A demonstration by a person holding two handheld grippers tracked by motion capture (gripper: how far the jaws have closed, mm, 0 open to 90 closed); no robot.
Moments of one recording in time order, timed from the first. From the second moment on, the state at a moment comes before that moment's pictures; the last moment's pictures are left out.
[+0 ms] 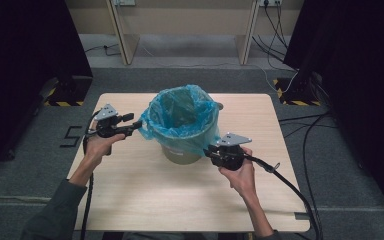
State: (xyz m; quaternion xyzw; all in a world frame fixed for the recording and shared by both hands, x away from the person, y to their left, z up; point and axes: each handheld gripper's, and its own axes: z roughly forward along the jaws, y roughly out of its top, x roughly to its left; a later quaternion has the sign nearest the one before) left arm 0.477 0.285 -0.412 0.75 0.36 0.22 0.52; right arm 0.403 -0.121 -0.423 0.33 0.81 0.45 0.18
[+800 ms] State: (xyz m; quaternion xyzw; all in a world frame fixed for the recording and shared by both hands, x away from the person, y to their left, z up) left arm 0.428 0.252 -0.414 0.76 0.27 0.18 0.56; right arm 0.413 -0.141 -0.356 0.37 0.76 0.49 0.22
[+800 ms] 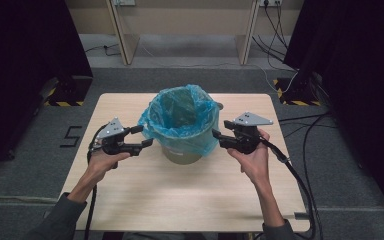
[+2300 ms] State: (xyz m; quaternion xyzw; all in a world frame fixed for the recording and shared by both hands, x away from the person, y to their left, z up) left arm 0.396 0.289 -0.457 0.79 0.27 0.16 0.53; right arm 0.509 -0.113 -0.337 0.42 0.78 0.39 0.23
